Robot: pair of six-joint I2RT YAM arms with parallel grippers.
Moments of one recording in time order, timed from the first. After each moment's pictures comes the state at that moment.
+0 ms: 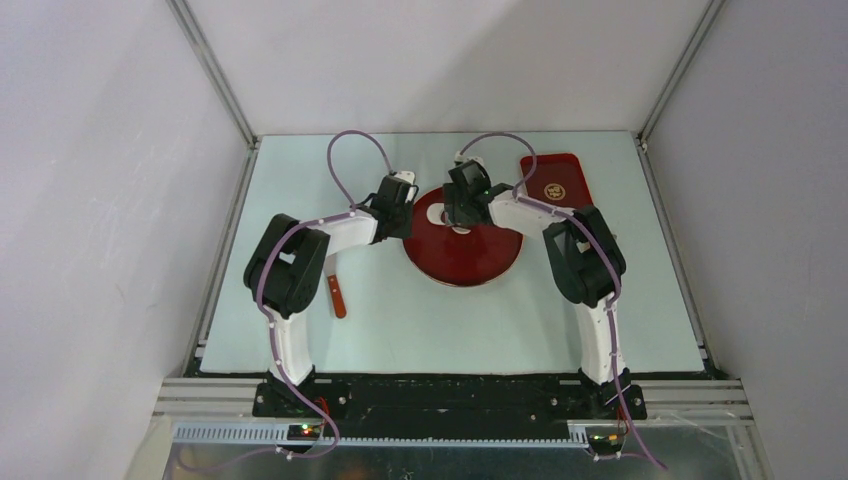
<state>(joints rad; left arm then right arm) -0.48 1.94 1.19 -0.09 -0.12 -0.25 0.57 2.10 1.53 -0.30 0.22 0.38</state>
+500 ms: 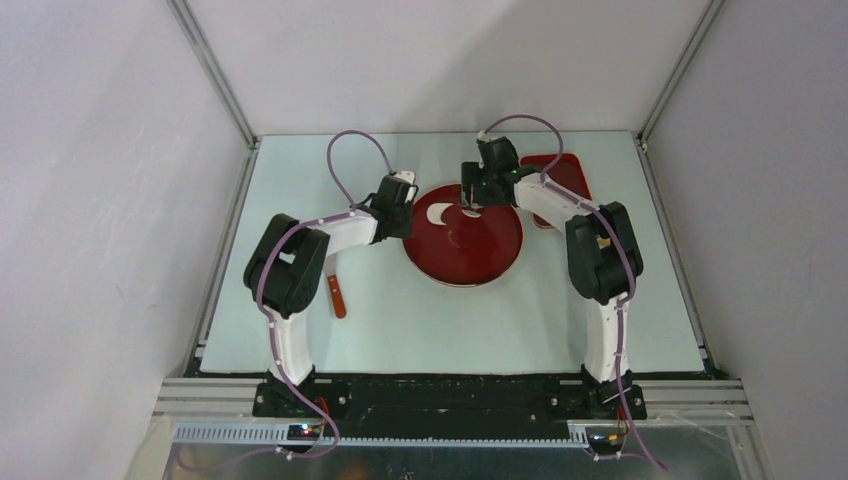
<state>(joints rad) -0.48 1.94 1.19 -0.09 -0.12 -0.25 0.45 2.07 1.60 -0.36 0.02 0.35</state>
